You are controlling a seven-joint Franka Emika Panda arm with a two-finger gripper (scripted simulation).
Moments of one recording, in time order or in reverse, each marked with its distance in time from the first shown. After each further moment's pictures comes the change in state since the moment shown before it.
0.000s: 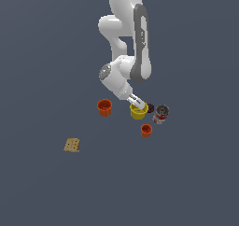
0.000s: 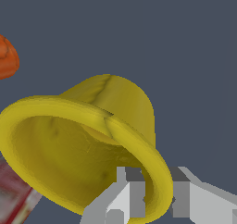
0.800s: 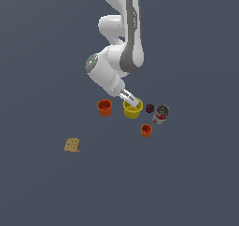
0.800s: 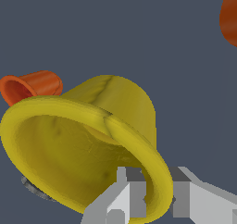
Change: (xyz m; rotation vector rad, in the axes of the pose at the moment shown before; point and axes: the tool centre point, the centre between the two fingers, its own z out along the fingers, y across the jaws) arm 0.016 -0.013 -0.075 -0.006 0.003 0.004
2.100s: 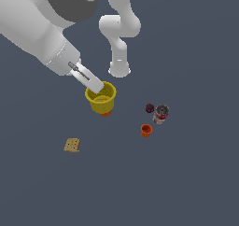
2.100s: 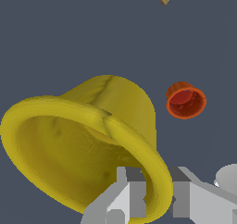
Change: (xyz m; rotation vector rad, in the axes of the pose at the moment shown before) arm 0.054 -0.049 -0.242 -0.003 0.003 0.003
